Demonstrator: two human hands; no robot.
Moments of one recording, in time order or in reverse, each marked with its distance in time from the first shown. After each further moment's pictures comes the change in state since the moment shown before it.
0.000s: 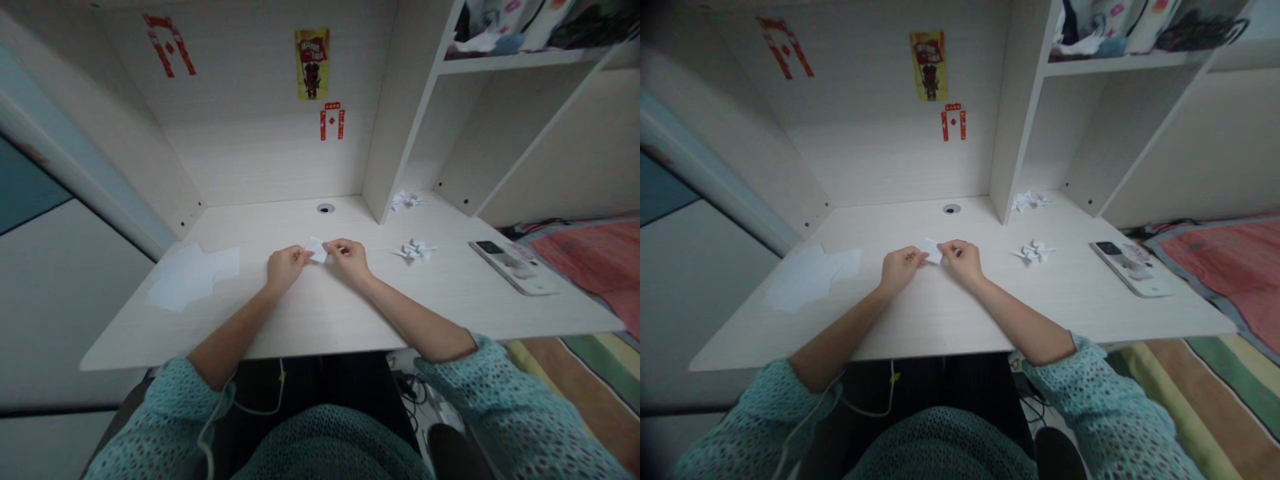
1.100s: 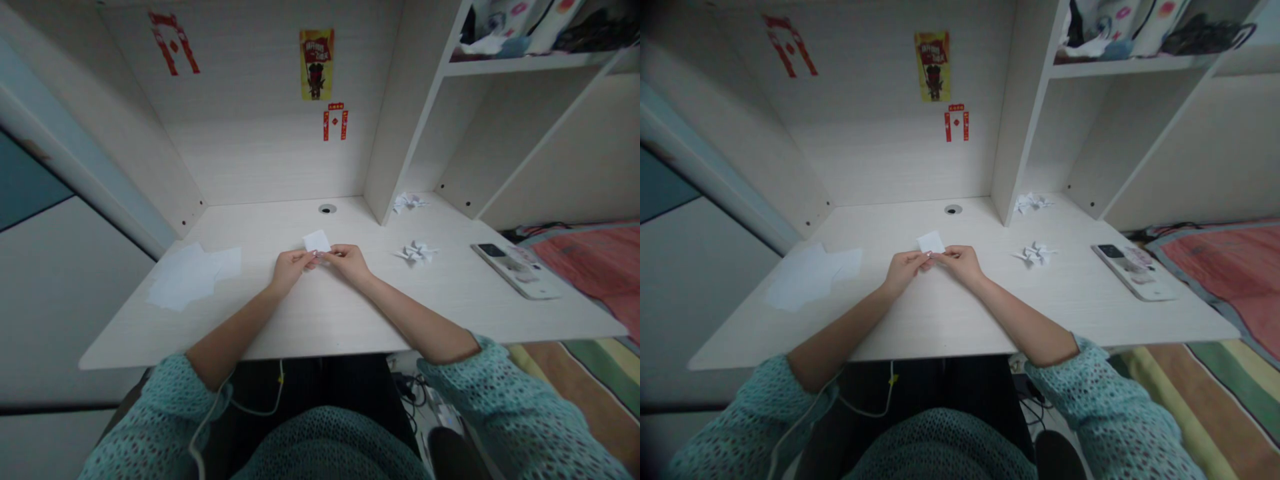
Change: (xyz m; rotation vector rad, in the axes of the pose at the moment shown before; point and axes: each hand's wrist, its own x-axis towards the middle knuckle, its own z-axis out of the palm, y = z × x) left_hand -0.004 0.007 0.009 -0.545 -0.121 -0.191; right_hand -0.003 0.001 0.004 0.218 -0.157 0.170
